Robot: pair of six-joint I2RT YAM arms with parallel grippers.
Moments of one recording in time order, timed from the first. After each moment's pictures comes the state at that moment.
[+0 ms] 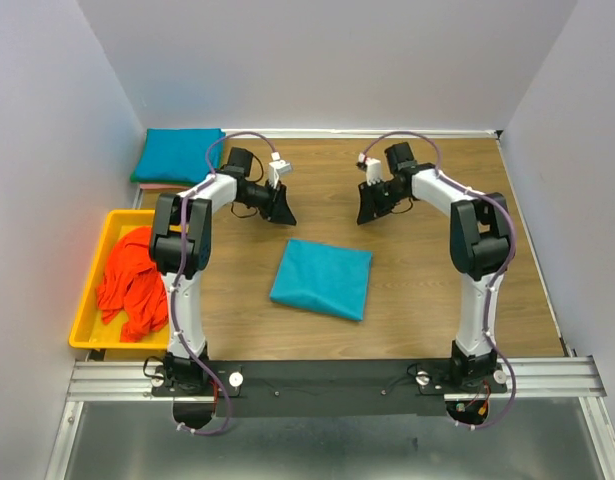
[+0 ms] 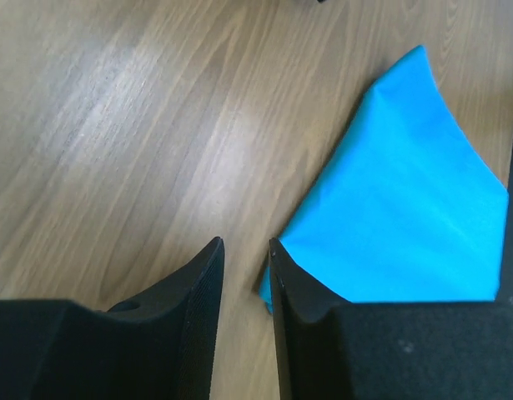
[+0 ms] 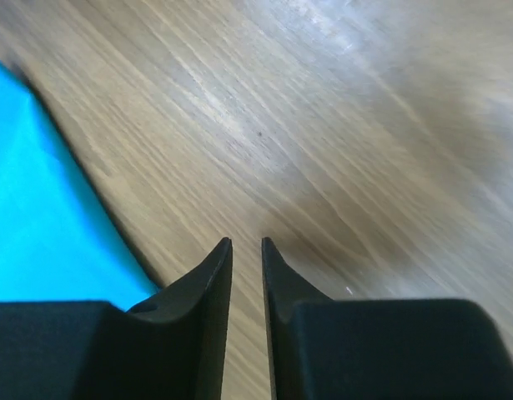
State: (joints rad) left arm -0.19 2.18 1.54 -0.50 1.05 0.40; right arm 0.29 2.14 1.57 -0.57 -0.56 -0.19
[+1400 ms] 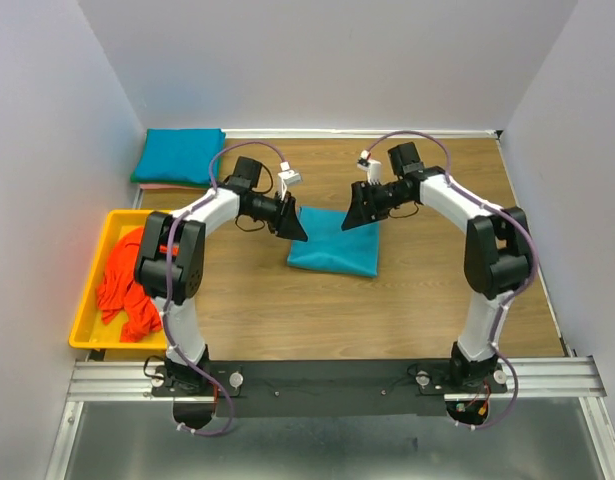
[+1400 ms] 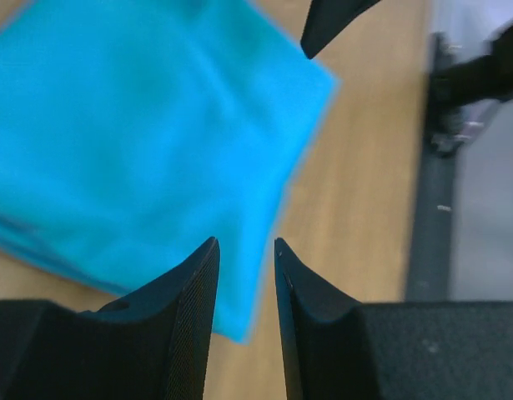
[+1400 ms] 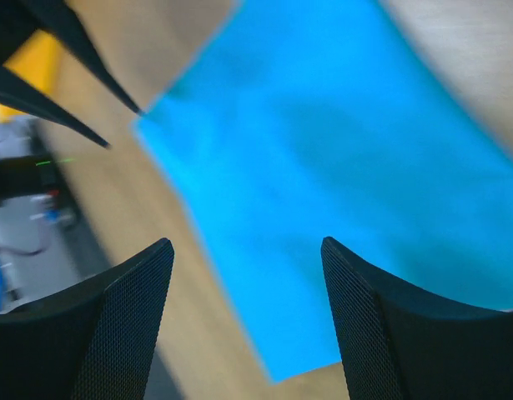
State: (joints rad) left arm -0.27 1.96 1.34 -0.47 1.07 0.32; right arm 0.30 1.99 1.46 -0.57 -0.77 -0.05
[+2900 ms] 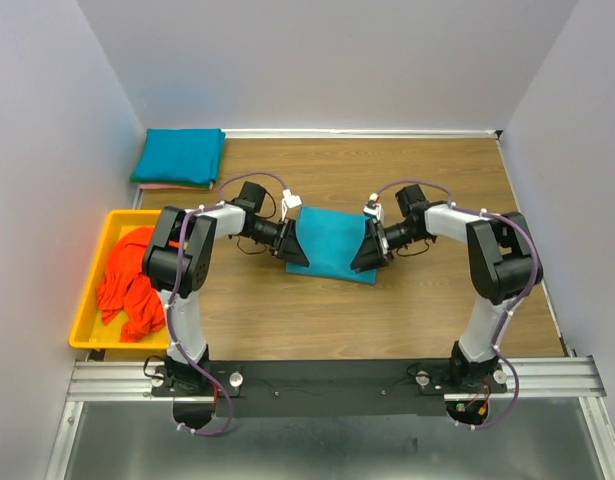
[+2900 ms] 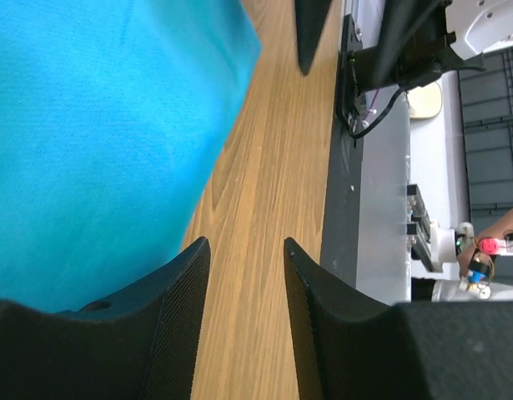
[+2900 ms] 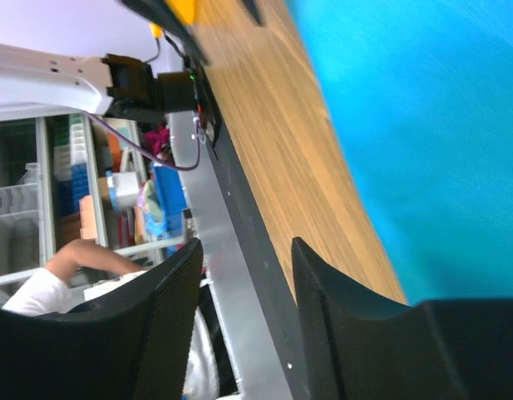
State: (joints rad) left arm -0.29 1.97 1.13 -0.40 1.28 0.17; right arm 0.26 1.85 1.08 -0.54 -1.19 0.09
